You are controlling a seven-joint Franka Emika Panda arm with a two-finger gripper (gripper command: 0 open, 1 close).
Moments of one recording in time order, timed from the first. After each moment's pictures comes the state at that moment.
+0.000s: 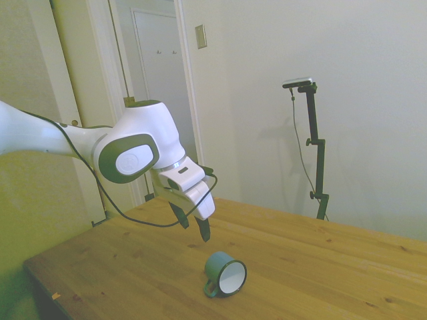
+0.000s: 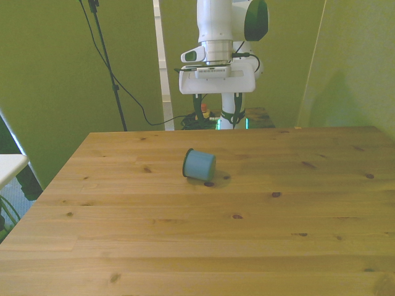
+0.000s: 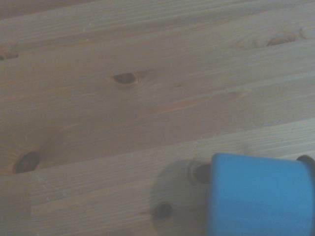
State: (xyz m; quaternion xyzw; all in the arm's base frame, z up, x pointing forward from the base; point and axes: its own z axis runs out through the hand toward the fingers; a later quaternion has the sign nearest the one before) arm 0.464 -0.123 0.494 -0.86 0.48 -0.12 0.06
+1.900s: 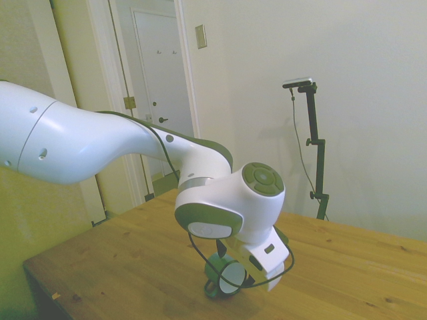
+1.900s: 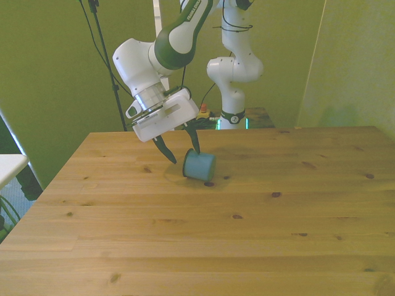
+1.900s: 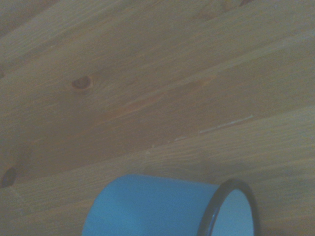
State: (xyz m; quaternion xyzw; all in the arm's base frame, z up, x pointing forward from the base) arm 0.469 -0.292 0.380 -0.83 0.47 -0.02 0.29
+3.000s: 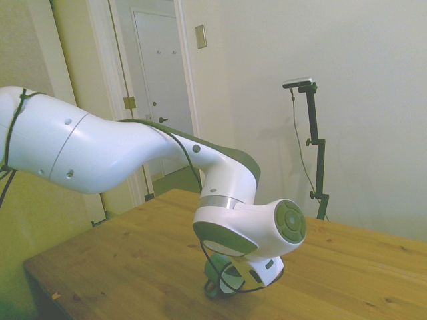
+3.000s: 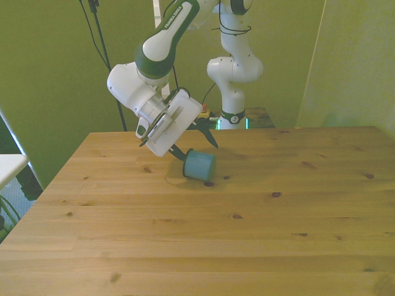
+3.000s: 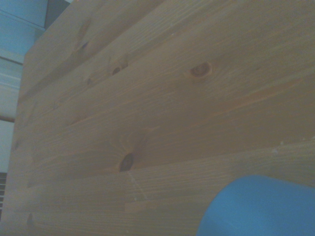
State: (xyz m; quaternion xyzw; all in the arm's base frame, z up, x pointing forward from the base) arm 0.488 -0.279 0.352 -0.80 0.40 0.04 0.44
